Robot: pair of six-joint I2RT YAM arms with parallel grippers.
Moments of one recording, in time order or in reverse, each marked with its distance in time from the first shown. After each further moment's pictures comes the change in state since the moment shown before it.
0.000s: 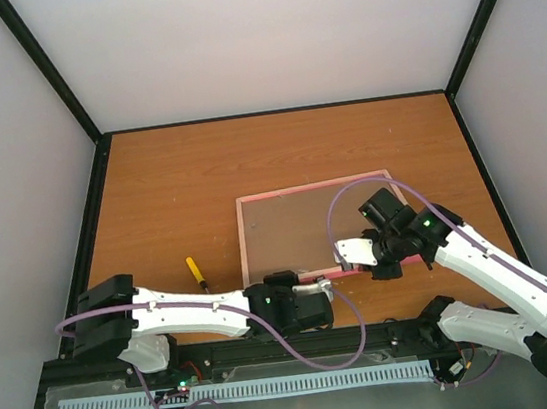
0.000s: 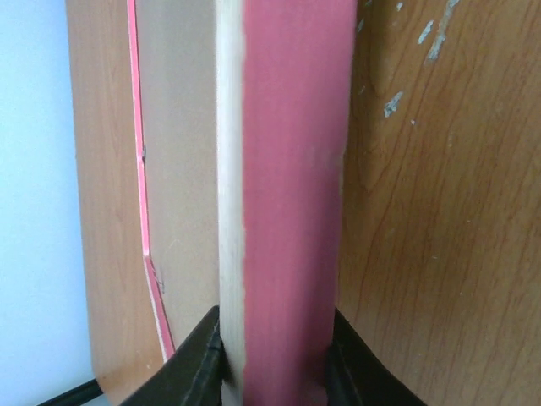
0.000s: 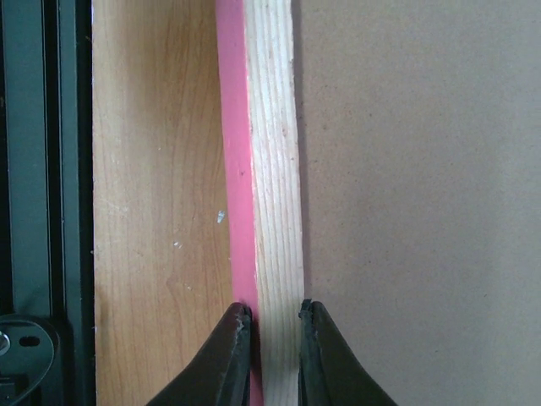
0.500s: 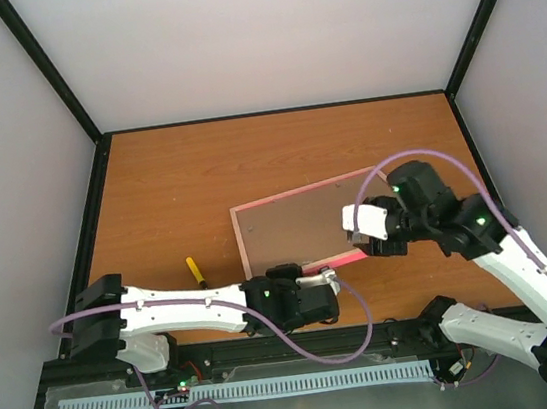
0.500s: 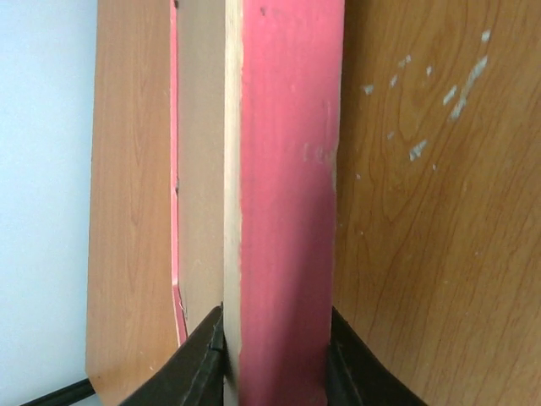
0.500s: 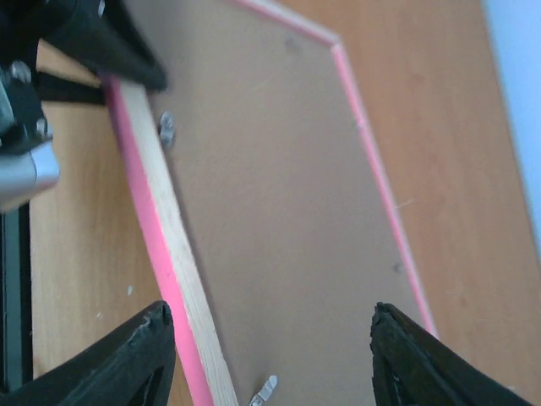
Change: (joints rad) left arm -0.007 -0.011 0.092 -0.076 -0.018 -0.007; right arm 0.000 -0.071 0.275 -0.031 0.007 0.100
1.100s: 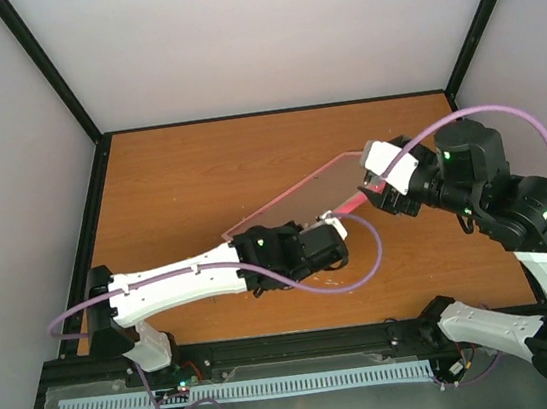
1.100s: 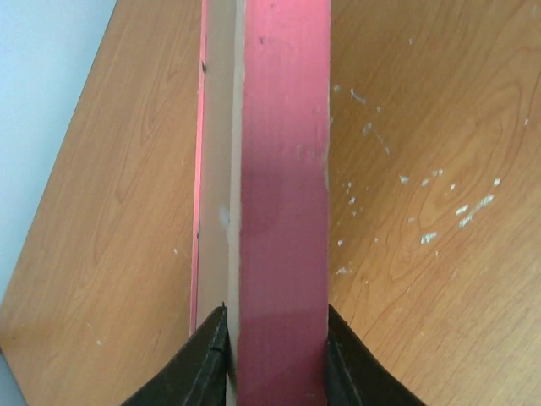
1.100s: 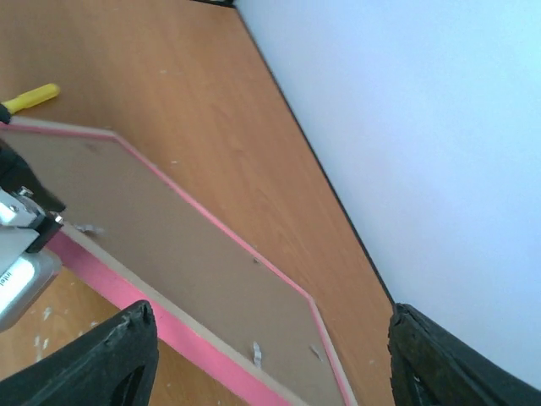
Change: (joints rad) left arm 0.138 0.064 0.441 -0.295 0.158 -0.190; right arm -0.003 0.075 0.478 -0.004 0.143 0.162
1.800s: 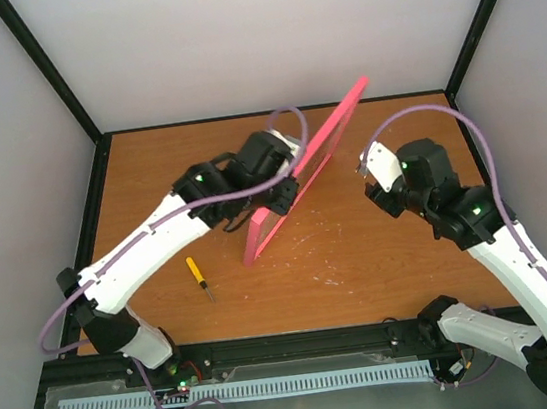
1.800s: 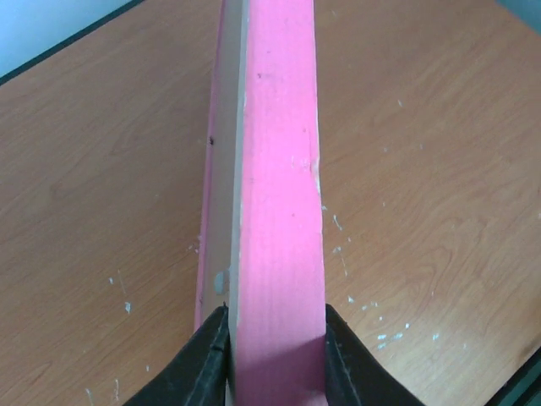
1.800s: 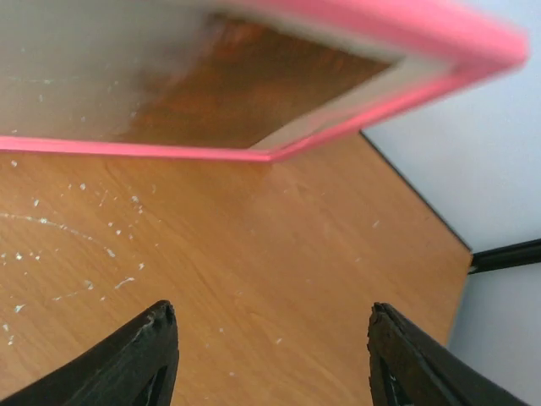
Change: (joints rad) left arm 0.350 0.003 0.282 0.003 0.390 -0.151; right arm -0.128 -0.051 -0.377 0.245 0.261 0.217
